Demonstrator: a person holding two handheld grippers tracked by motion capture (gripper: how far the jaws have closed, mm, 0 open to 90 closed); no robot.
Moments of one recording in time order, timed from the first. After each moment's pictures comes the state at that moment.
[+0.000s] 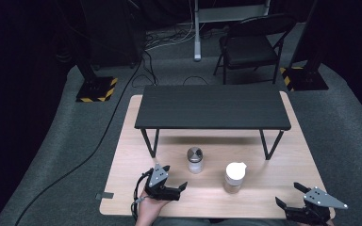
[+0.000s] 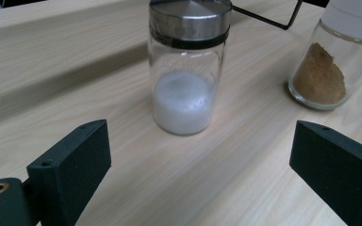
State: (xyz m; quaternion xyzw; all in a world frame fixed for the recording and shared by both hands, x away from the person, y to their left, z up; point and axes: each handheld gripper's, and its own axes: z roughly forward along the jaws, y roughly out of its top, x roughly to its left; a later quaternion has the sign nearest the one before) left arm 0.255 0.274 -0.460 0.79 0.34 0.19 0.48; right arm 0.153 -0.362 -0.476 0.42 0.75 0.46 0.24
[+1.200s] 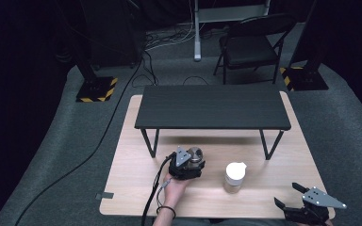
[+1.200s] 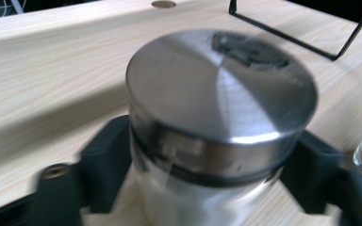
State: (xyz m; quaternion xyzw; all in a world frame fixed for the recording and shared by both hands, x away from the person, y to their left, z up) left arm 0.305 0.203 -0.475 0.77 0.38 0.21 0.47; right arm 0.155 -0.362 -0.476 0.41 0.75 0.46 0.24
